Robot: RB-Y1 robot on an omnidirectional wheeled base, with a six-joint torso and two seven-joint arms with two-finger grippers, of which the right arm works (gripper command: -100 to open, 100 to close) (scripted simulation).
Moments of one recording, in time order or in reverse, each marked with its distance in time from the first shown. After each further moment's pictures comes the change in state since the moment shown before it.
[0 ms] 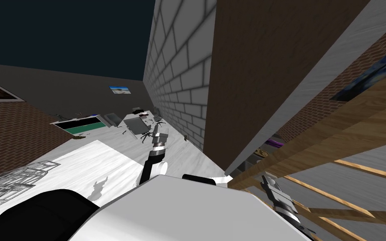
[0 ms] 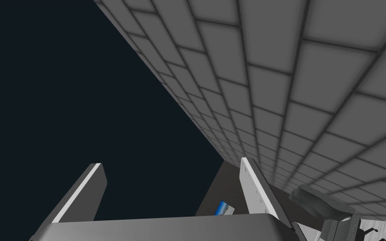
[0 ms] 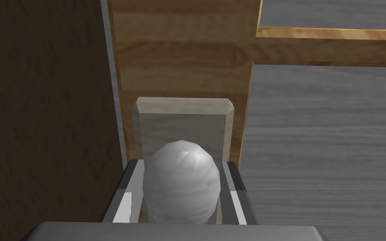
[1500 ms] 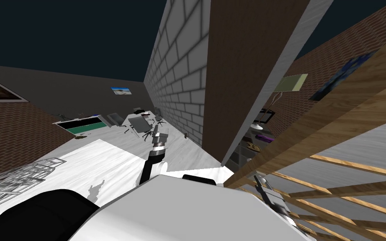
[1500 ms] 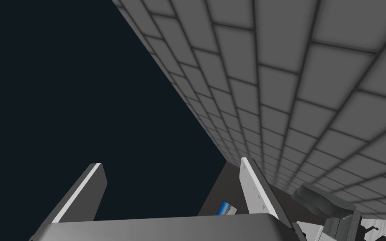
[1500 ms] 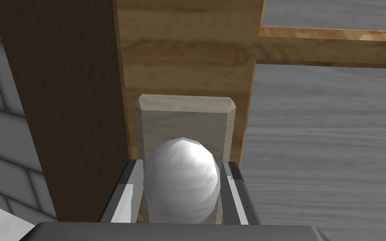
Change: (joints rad) arm 0.053 -0.022 0.075 -0.060 0.143 0.080 -0.014
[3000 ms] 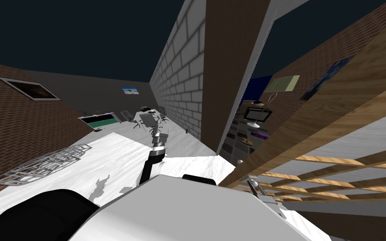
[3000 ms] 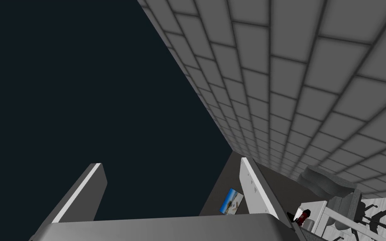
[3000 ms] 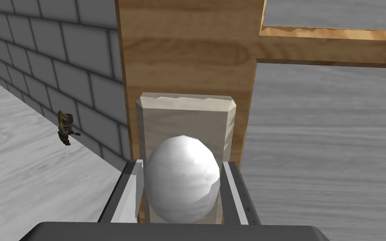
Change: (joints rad) arm 0.080 -0.026 0.083 -0.077 0.177 0.119 0.007
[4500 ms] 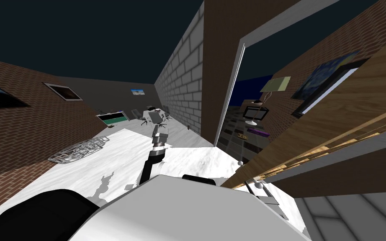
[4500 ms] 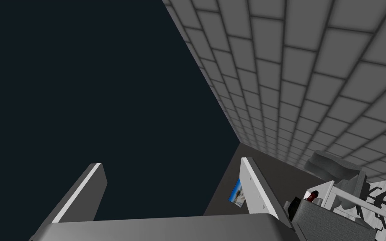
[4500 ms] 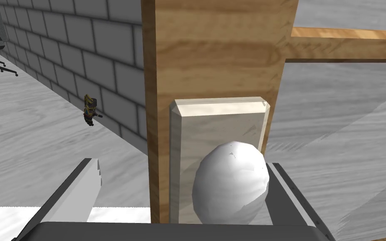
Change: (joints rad) arm -0.005 -0.007 0.003 0.031 0.026 0.026 -0.008
